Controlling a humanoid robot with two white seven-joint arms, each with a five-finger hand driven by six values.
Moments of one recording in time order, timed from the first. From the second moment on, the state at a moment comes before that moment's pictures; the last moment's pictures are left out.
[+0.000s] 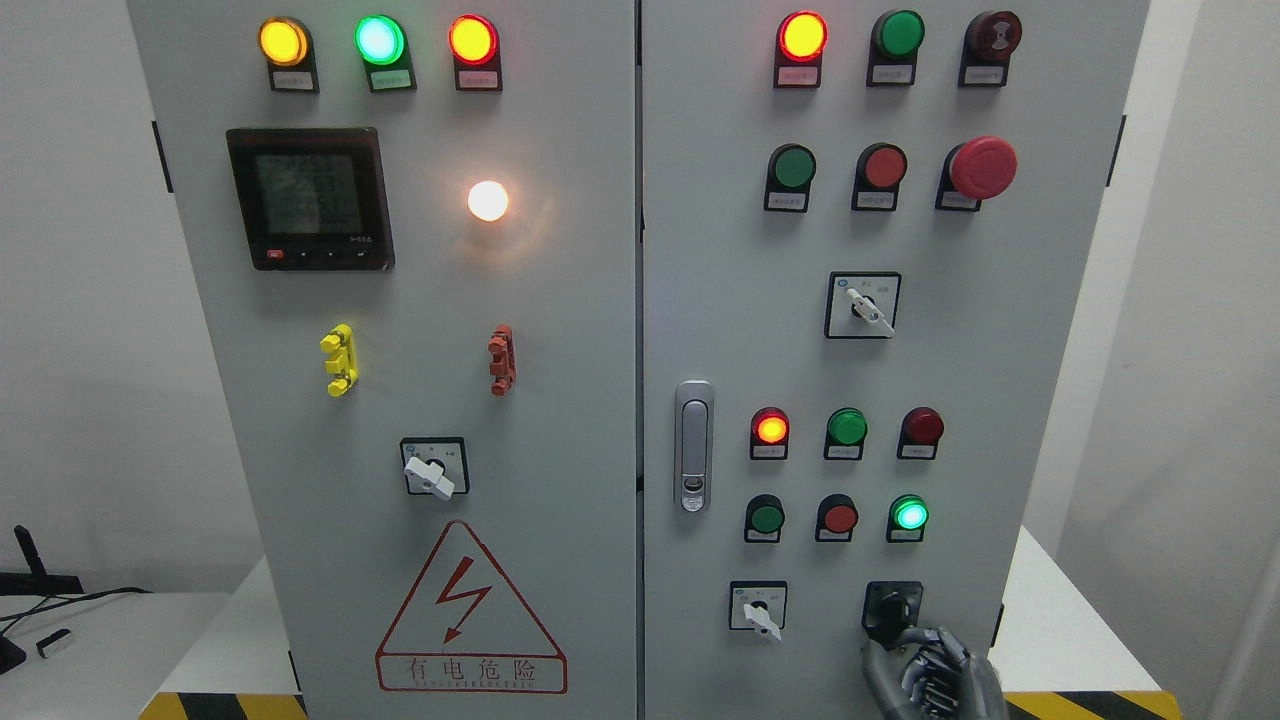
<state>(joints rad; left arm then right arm) -0.04 -0.09 0.10 0.08 0.00 -0.16 0.06 -0.18 0.04 0.03 -1.67 0.13 0.16 -0.18</state>
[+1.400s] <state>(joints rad) -0.04 -0.09 0.10 0.08 0.00 -0.16 0.06 -0.19 0.04 0.04 -1.66 0.13 0.16 -0.19</state>
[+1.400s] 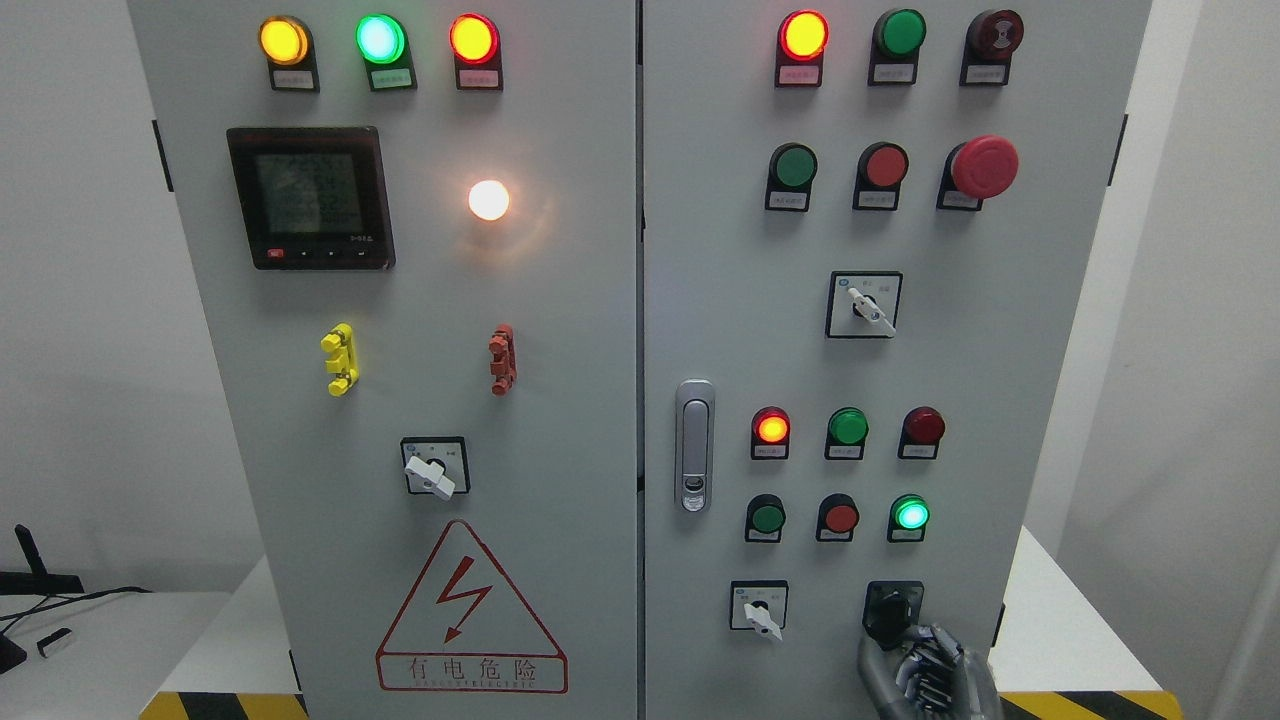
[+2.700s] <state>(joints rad) -0.04 -0.09 0.10 0.08 0.00 -0.16 0.06 -0.18 0.04 0.01 -1.66 0.14 0.15 -0.19</state>
